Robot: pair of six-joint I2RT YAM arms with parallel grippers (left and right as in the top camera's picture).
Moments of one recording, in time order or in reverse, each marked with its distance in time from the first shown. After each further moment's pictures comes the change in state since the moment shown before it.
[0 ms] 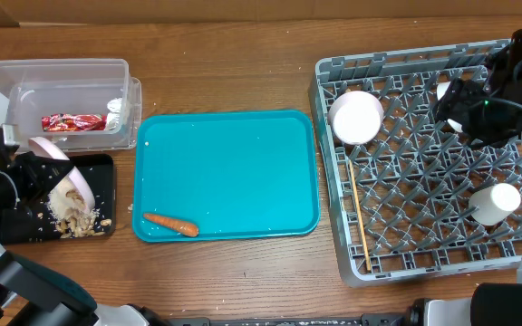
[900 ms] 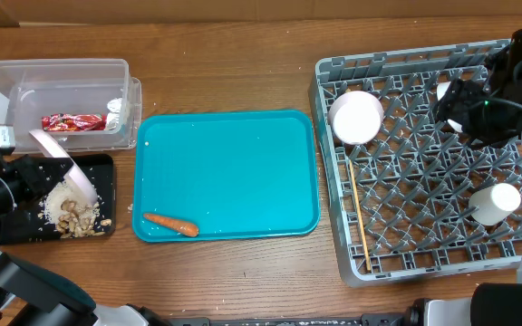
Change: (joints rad) left arm 0.030 0.000 -0.002 -0.053 0.126 0.154; right arm 0.000 0.000 0.000 -0.004 0.000 0.000
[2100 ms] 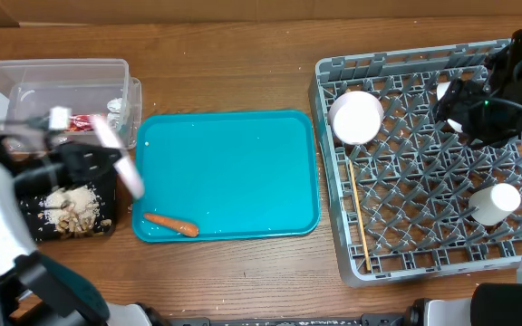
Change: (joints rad) left arm -0.309 -0.043 -0.003 -0.142 0.087 0.045; right arm 0.000 0.000 0.000 0.004 0.000 0.000
